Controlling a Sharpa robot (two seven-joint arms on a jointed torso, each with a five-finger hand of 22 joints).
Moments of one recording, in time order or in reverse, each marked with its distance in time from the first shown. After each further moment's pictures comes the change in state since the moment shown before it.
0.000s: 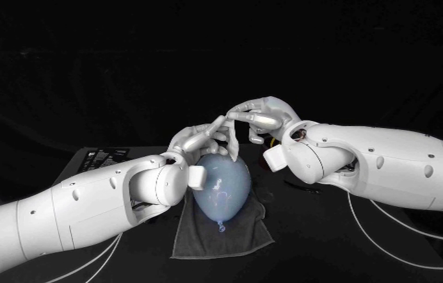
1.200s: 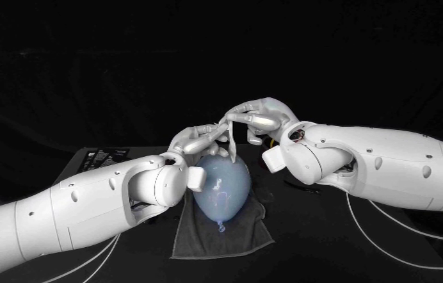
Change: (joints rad) left arm 0.000 -0.005 0.000 0.002 -0.030 0.019 -0.019; left_hand 0.218 0.060 0.040 -0.033 0.000 0.042 -0.025 0.029 -0.003 0.025 -0.025 -0.022 -0.035 0.021 -0.018 0.025 0.080 -0.003 0.003 -0.011 -0.008 -0.002; right arm -0.001 0.005 -0.001 0.002 -0.003 0.003 -0.006; right_hand -0.005 -0.005 -0.001 0.000 -0.002 0.001 0.001 0.003 0.000 0.000 0.000 0.000 0.000 0.000 0.000 0.001 0.000 0.010 0.000 0.000 0.000 0.000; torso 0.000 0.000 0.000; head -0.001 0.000
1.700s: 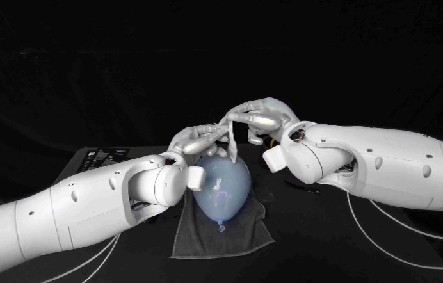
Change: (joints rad) left arm 0.000 -0.001 0.000 -0.002 -0.002 -0.004 -0.003; left_hand 0.052 -0.002 0.134 -0.034 -0.009 0.018 -0.003 0.028 -0.003 0.056 0.005 -0.050 -0.036 0.042 -0.010 0.052 0.104 -0.008 -0.002 -0.016 0.059 0.038; right arm -0.001 -0.002 -0.001 -0.007 0.000 0.001 -0.002; right_hand 0.001 0.001 0.002 -0.004 0.000 -0.002 -0.002 0.000 0.000 0.000 0.000 0.000 0.001 -0.002 0.002 -0.001 0.000 0.000 0.000 0.000 -0.001 -0.001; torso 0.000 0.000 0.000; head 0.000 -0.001
